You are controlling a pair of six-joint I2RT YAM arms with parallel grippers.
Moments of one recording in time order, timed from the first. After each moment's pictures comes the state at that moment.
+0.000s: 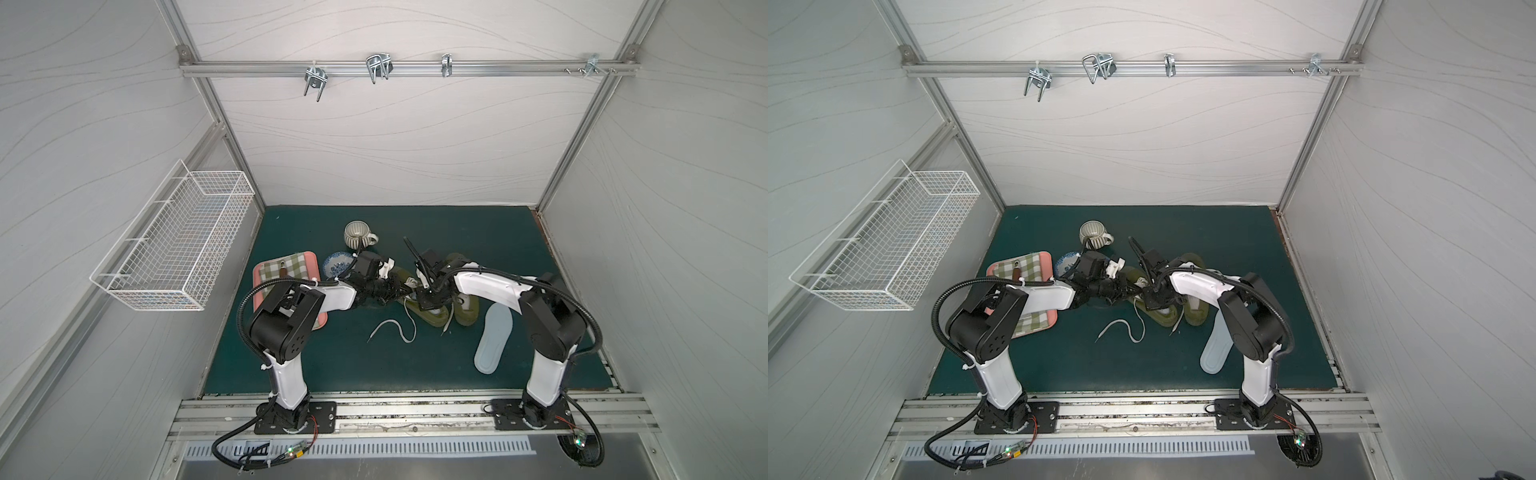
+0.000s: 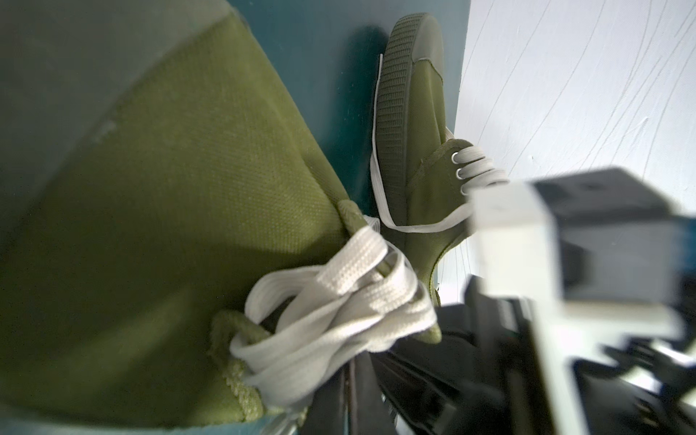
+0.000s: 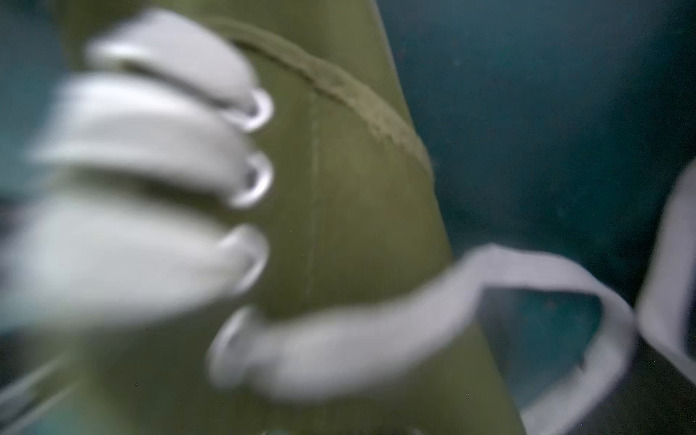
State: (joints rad) left arm -0.48 1.82 0.90 0.19 0.68 -0.95; right arm 0.75 1.87 1.26 -0.68 -0.11 0.44
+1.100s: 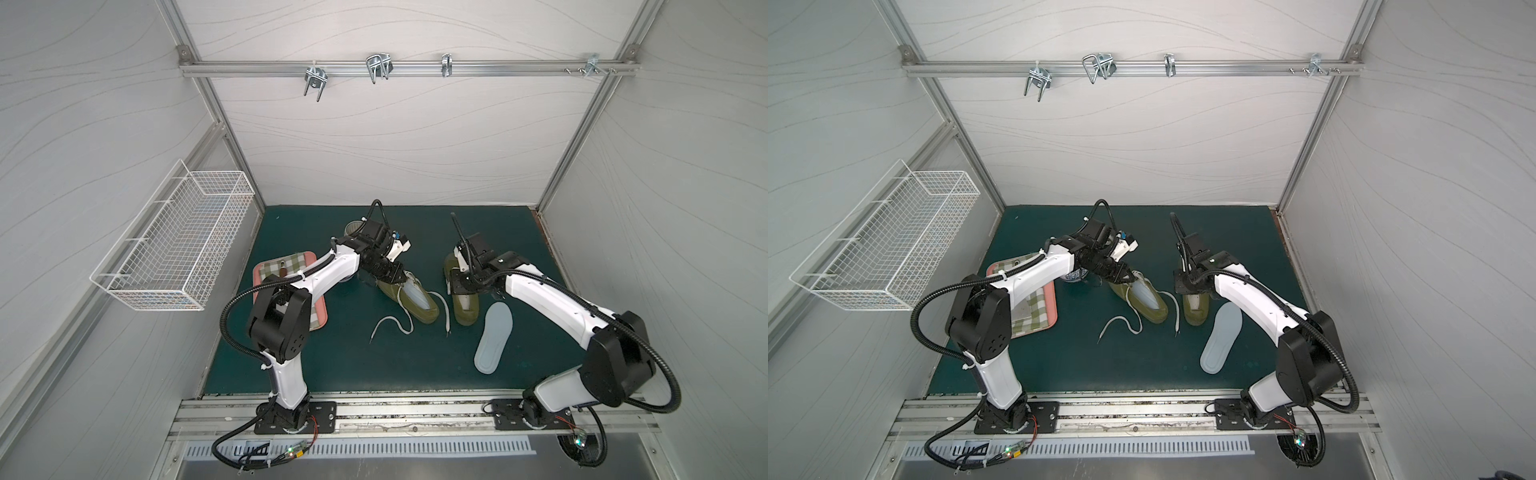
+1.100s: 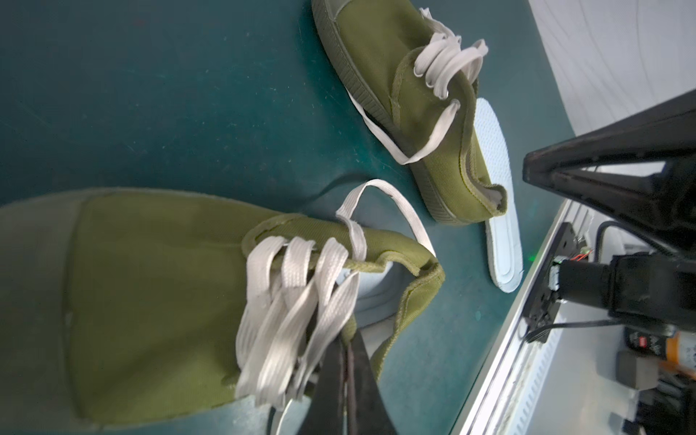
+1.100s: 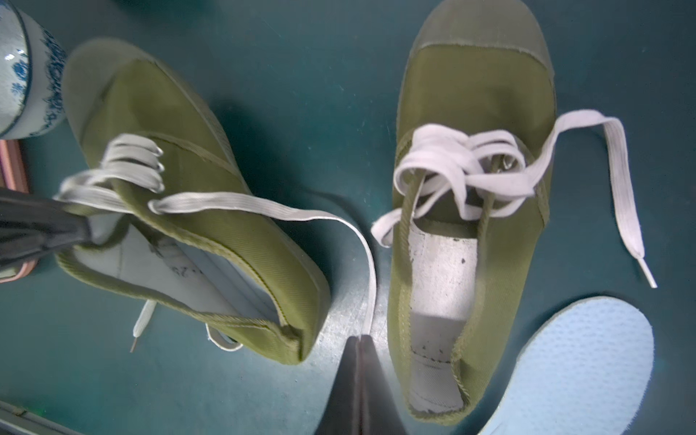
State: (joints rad) left arm -0.48 1.83 1.42 -0.70 0.55 0.00; right arm 0.57 1.47 1.15 -0.77 -0.03 0.42
